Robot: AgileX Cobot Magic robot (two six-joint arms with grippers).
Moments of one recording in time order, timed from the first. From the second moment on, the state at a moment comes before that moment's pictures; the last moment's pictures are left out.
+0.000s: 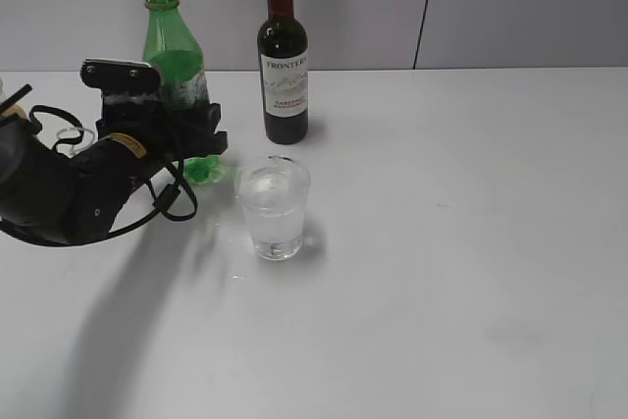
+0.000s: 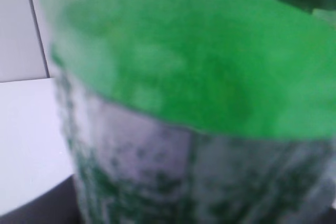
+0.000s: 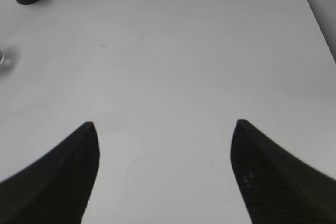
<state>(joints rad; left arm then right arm) -0.39 2.15 -0.88 -0.25 -0.94 0.15 0.12 0.00 -0.50 0.00 1.05 -0.01</state>
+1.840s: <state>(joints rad) -0.39 1.60 -0.62 -0.22 -0.31 0.40 0.12 0.00 -0.50 0.00 1.05 -0.01</state>
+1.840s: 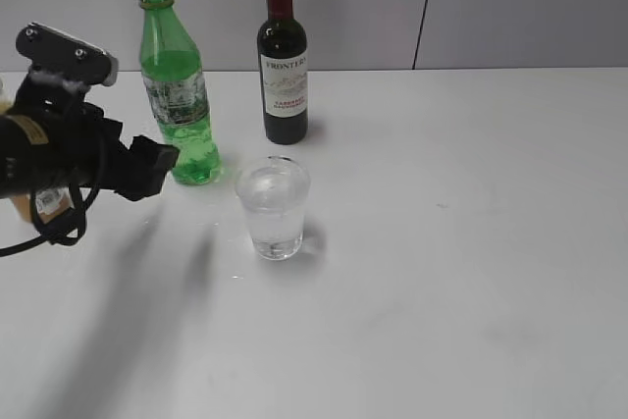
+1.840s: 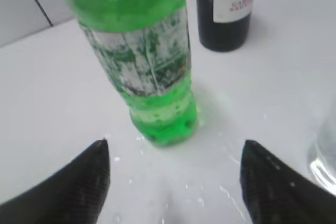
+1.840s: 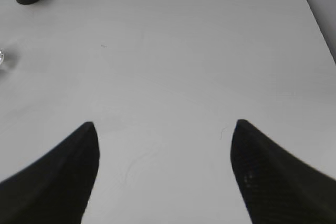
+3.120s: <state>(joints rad) -0.09 1.46 -1.25 -0.06 1.21 0.19 0.12 0.00 -0.50 0.00 1.05 -0.01</state>
